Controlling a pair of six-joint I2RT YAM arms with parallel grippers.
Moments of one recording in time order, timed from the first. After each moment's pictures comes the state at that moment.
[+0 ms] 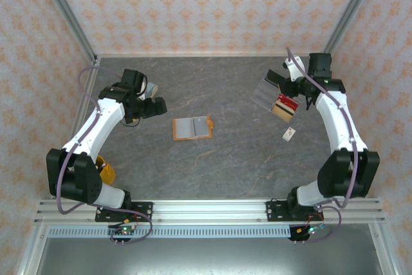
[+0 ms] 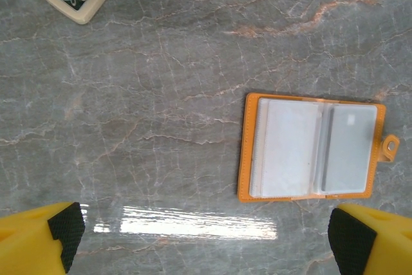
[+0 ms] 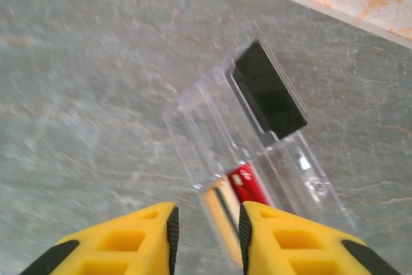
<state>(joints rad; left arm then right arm) -0.12 1.44 1.21 -0.93 0.10 -0.44 -0.03 1.43 1.32 -0.69 -0.29 -0.36</state>
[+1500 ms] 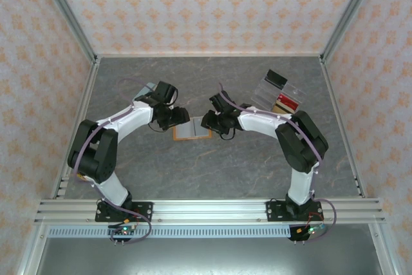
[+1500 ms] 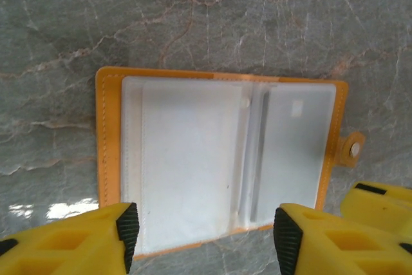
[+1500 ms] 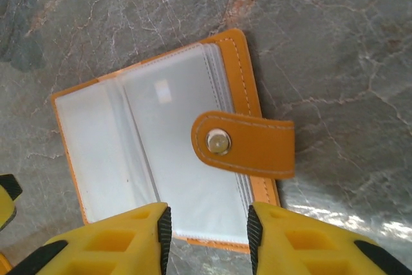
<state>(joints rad) -0.33 1.69 1.11 -0.58 0.21 -0.67 0.67 1.87 1.18 -0.31 -0.21 0.93</state>
